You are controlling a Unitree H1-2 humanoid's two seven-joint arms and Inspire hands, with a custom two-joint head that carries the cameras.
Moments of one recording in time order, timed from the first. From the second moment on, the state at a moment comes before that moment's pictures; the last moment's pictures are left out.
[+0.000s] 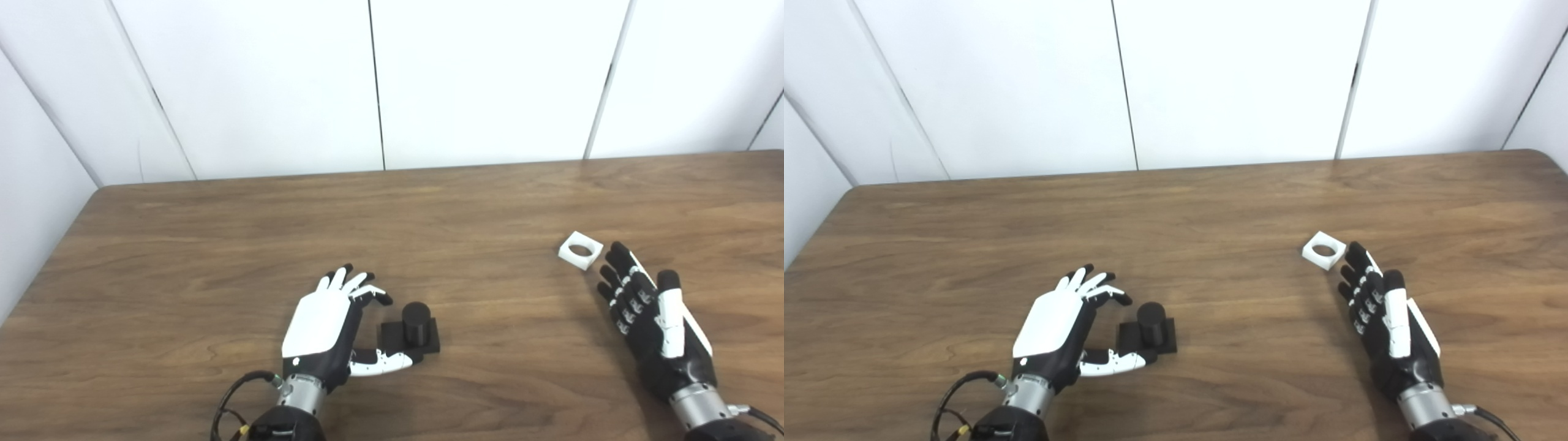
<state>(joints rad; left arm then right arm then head) 0.01 0.12 -0.37 -0.32 1.02 0.30 -0.16 0.07 -0.20 -0.13 -0.21 0.30 0.17 0.16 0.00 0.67</state>
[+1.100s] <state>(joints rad) -0.02 0.09 -0.37 -0.20 1.00 0.21 -0.04 0.07 -0.22 -0.14 -0.22 0.29 0.19 0.16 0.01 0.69</state>
